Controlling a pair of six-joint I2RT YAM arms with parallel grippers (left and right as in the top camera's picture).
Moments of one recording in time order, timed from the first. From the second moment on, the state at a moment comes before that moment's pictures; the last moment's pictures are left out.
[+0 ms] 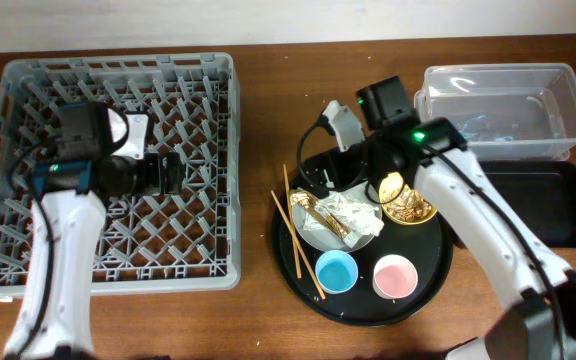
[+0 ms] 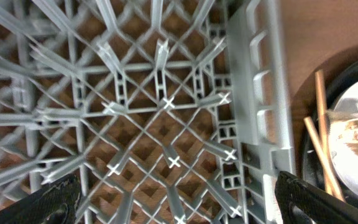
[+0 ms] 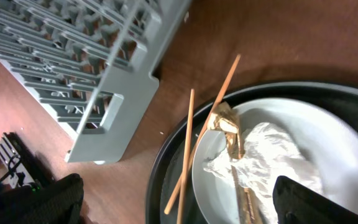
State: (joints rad) left arm 0.11 1.47 1.28 -0.93 0.21 0.11; right arm 0.37 1.66 1.43 -0.89 -0.51 0.03
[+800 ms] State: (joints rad) left arm 0.11 1.56 1.28 -0.87 0.20 0.11; right arm 0.22 2.00 2.20 -1.37 -0.05 0.17
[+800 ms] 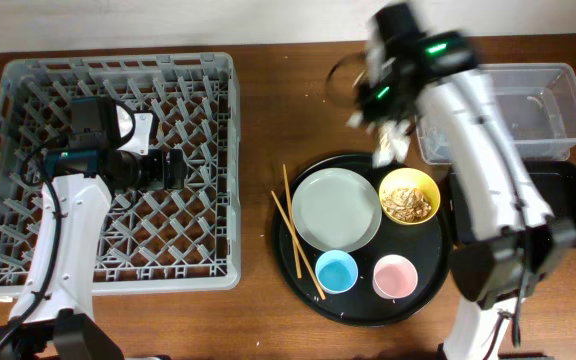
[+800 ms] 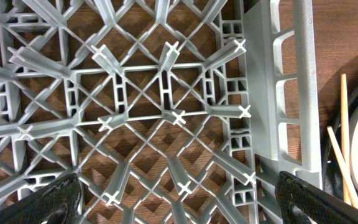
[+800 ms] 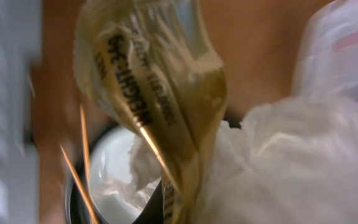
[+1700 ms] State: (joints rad) left arm 0.11 1.51 1.42 -0.94 0.12 0.09; right arm 0.19 2.09 2.41 -1.68 -0.22 0.24
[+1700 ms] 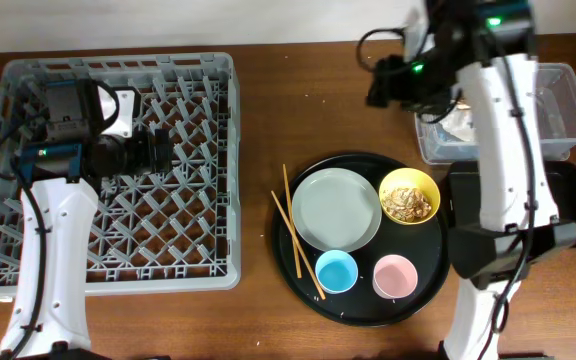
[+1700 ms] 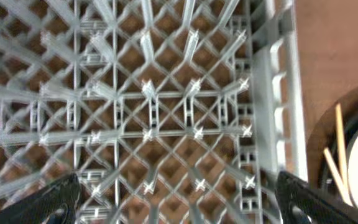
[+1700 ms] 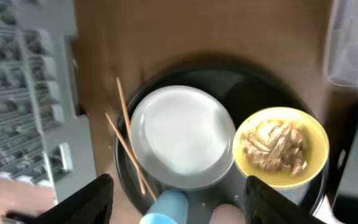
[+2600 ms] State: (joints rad) left arm 0.11 1.51 1.42 -0.90 0.03 0.09; right arm 0.25 2.04 1.48 -1.11 0.05 0.25
